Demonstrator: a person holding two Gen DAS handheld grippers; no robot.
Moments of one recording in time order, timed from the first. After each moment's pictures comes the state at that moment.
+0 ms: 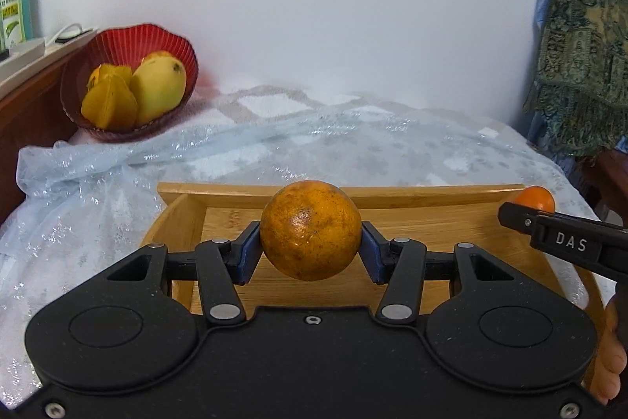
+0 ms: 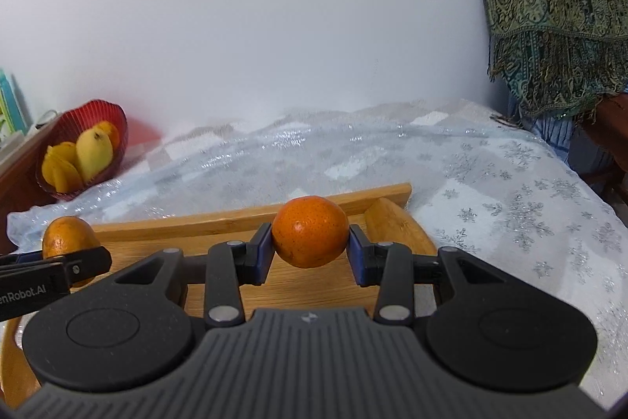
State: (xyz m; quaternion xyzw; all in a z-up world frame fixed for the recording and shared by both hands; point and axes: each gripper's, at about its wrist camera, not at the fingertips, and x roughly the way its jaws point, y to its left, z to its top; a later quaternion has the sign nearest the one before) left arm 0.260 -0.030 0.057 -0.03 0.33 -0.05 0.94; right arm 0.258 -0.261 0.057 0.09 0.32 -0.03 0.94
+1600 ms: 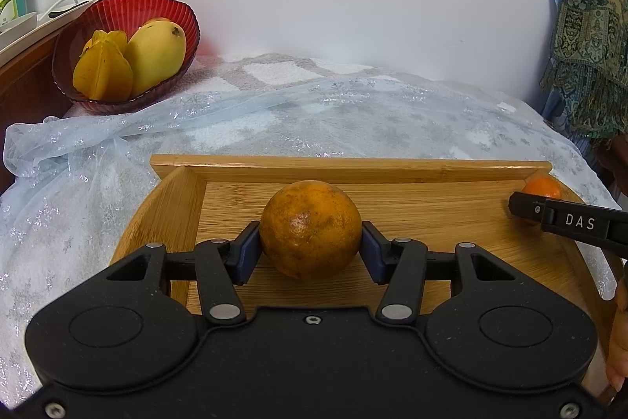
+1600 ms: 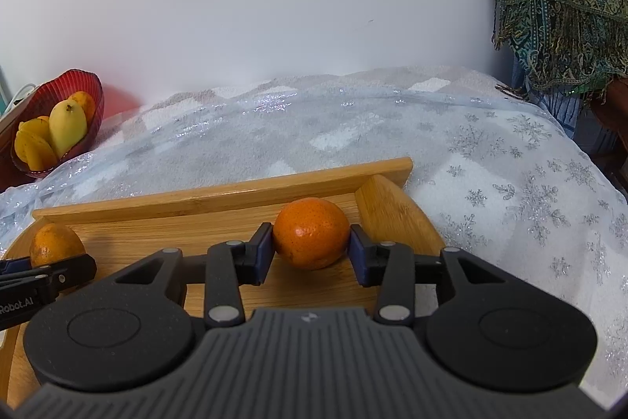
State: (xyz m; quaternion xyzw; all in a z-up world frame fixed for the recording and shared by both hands) left arm 0.277 -0.028 0.035 -0.03 0.37 -0.05 0.93; right arm 0.285 -0.271 0.035 0.08 0.37 -0.03 0.93
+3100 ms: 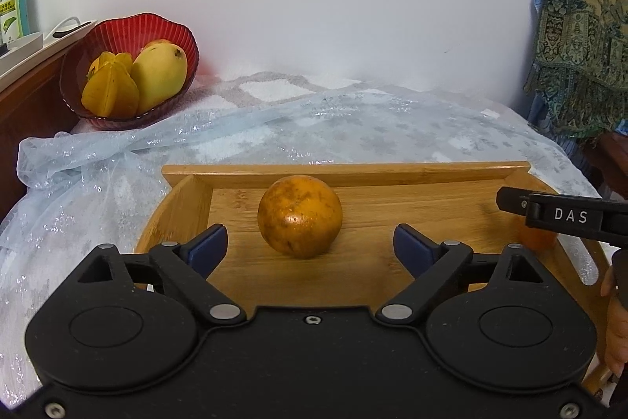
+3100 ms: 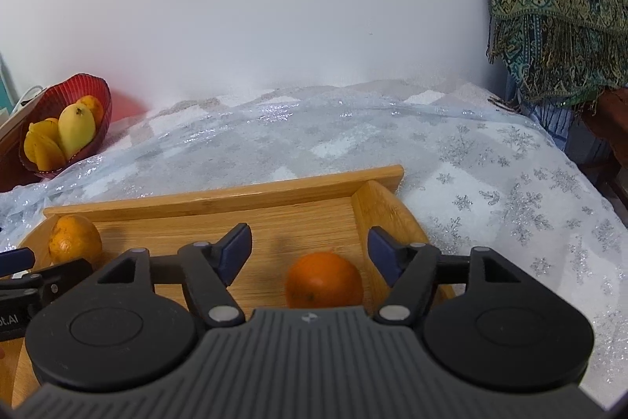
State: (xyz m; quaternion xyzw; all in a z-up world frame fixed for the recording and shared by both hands) left arm 0.248 -0.027 0.051 -0.02 0.34 -0.06 0.94; right arm 0.267 -0.265 0.052 0.07 0.35 -0.03 0.93
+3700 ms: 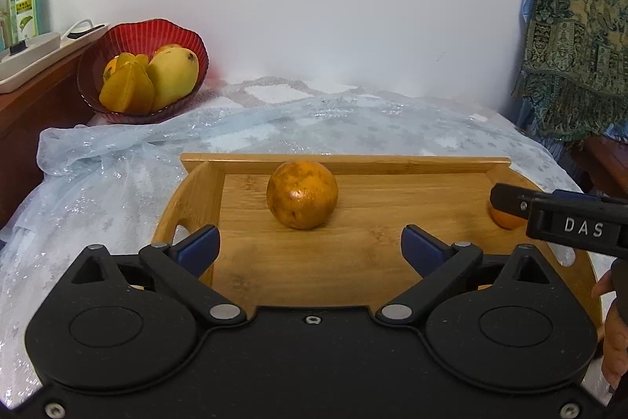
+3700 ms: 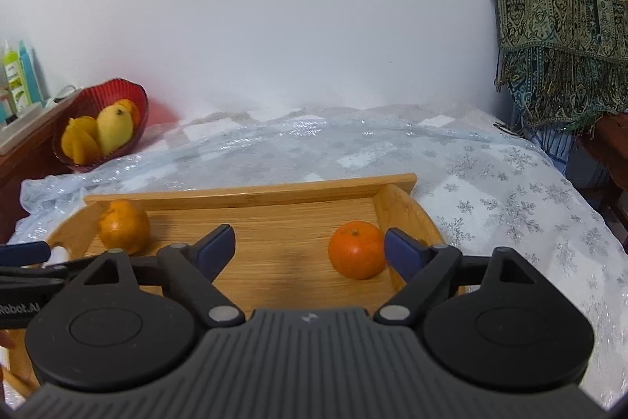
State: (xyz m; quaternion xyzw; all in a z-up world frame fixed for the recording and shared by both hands) left arm 0.204 -0.020 0.064 -0.03 0.33 -0.06 0.94; right arm 0.217 -0.246 0.074 0.06 0.31 -0.01 0.95
